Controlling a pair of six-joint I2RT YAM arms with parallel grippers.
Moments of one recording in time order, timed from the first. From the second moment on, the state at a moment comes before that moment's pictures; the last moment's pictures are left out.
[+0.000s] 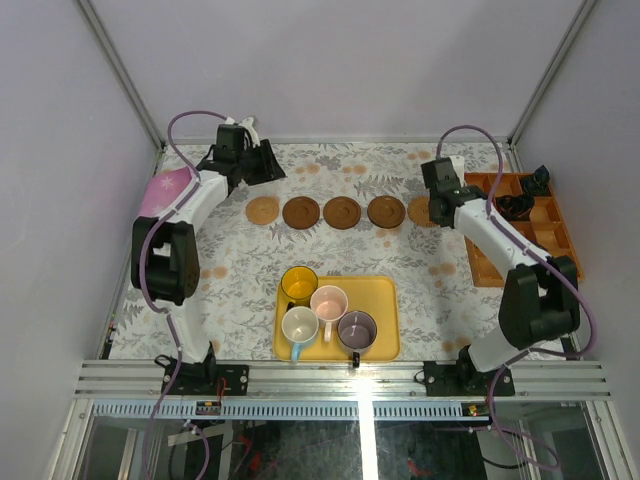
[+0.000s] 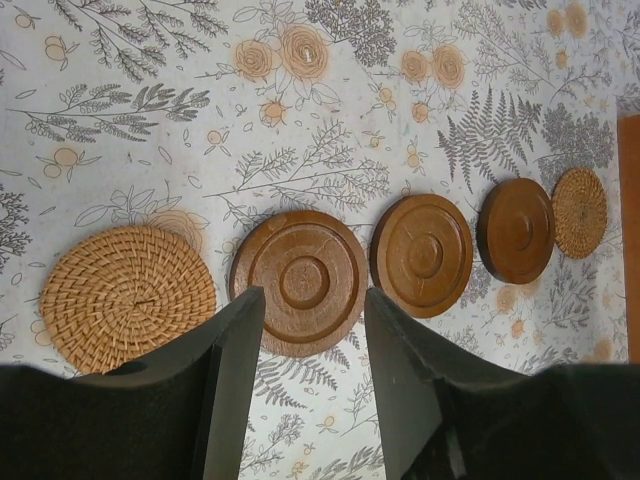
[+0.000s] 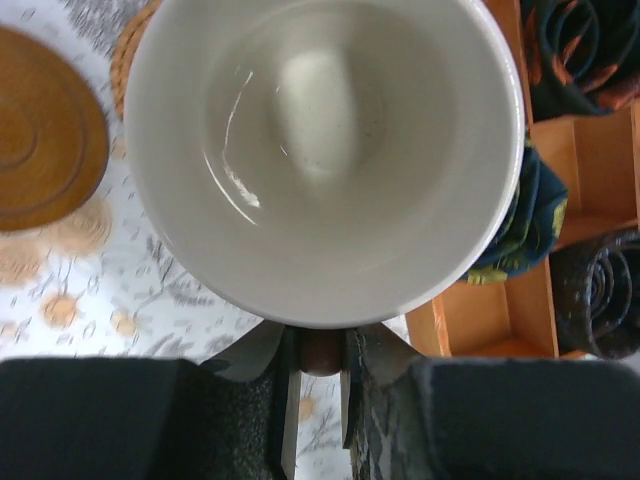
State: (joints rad) left arm -0.13 1.87 1.49 -0.26 0.33 -0.38; right arm 0.31 1.52 1.17 -0.62 0.53 0.27
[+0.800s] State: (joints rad) left arm -0.13 2.02 1.61 -0.26 0.33 -0.44; right arm 0.15 1.82 1.30 -0.43 0.16 0.12
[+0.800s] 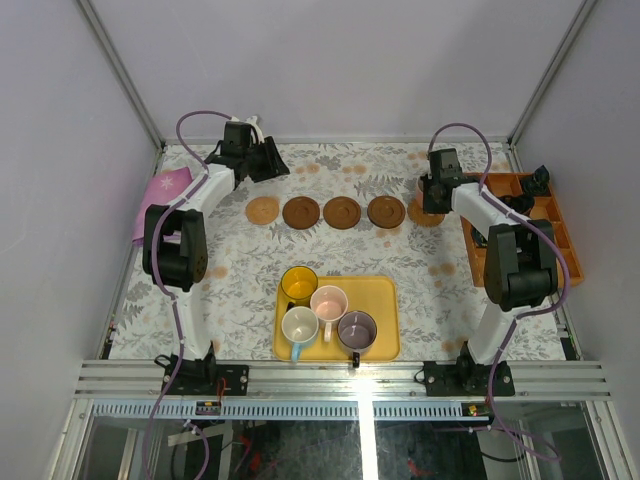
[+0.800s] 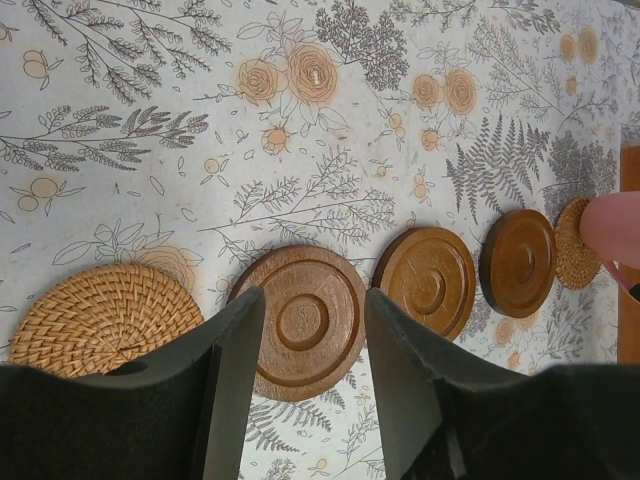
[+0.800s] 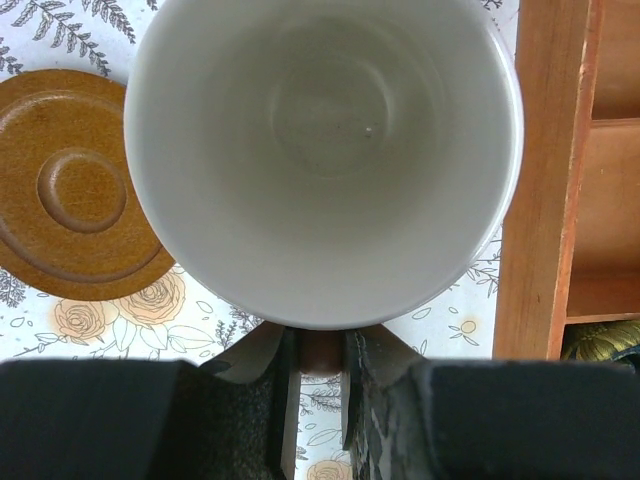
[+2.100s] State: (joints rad) left arm -0.13 2.02 1.61 -0.26 0.33 -0.45; right arm 0.15 1.78 1.26 -0.49 0.13 0.14
